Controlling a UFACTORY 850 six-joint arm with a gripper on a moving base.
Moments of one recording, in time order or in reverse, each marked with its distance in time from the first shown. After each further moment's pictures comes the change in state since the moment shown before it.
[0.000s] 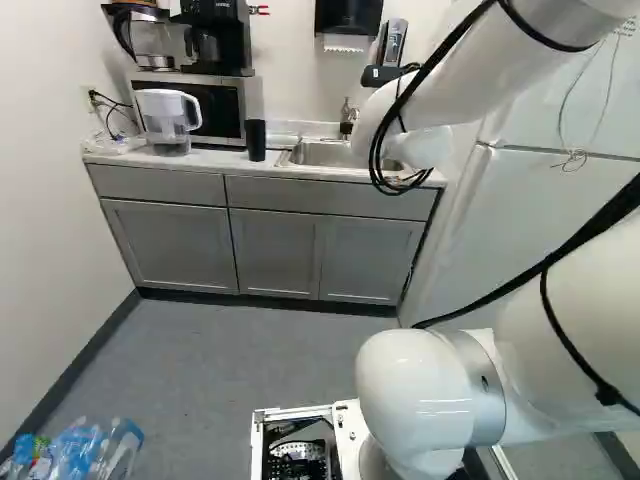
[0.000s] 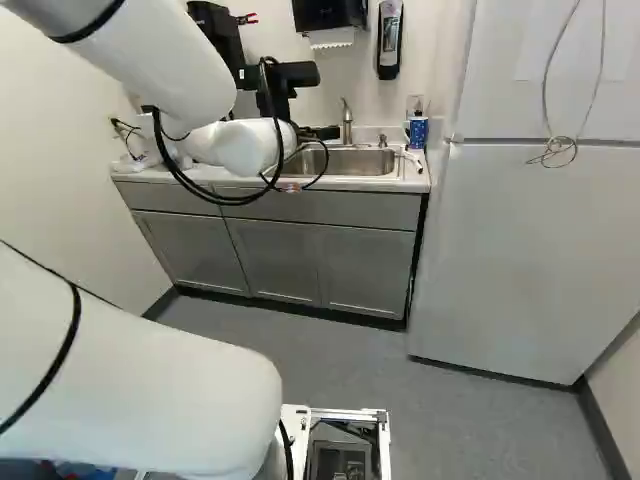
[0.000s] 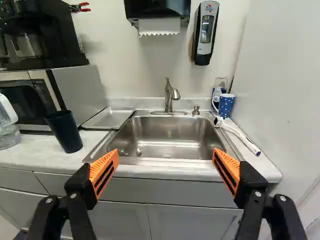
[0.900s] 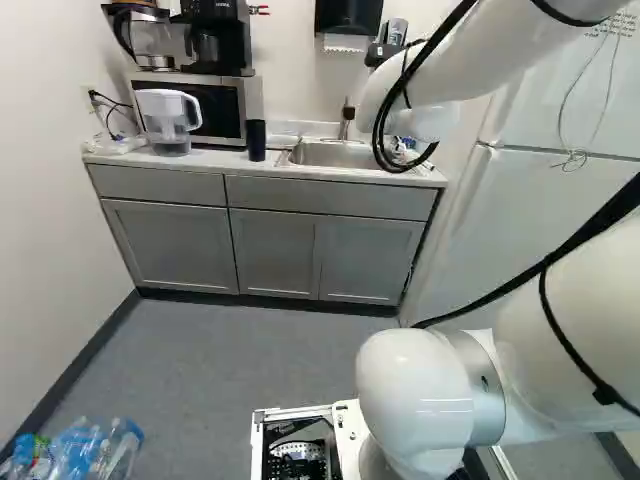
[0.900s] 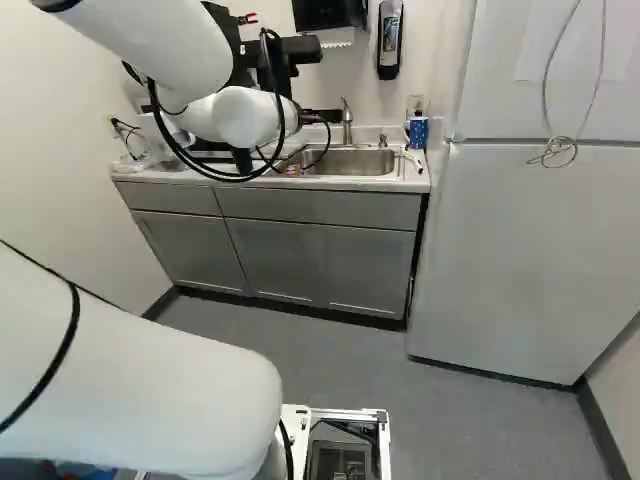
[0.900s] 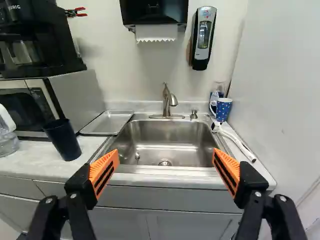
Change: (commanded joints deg) arm -0.6 -0.1 -5.5 0.0 -6.1 0.0
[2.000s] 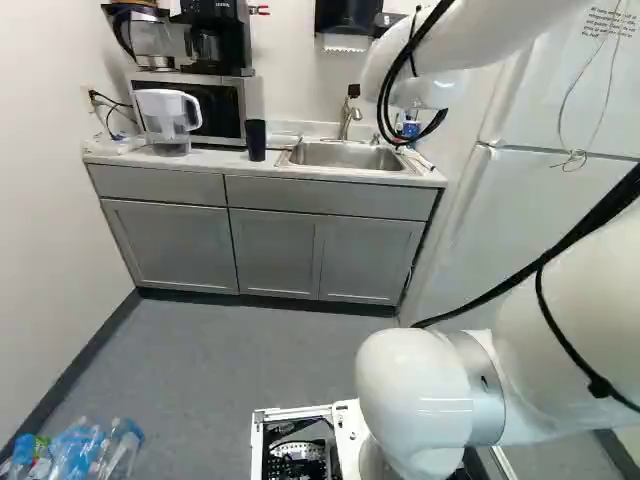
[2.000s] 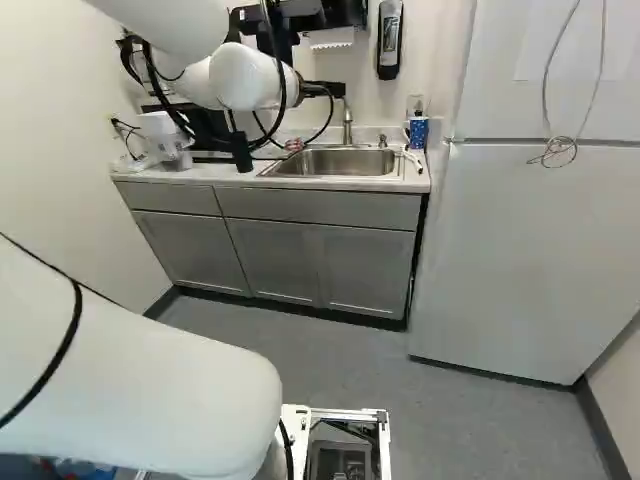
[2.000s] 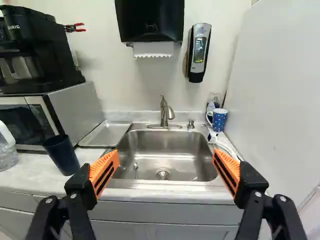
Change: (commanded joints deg) arm -0.8 -0.7 -7.1 0.0 -5.2 0.0
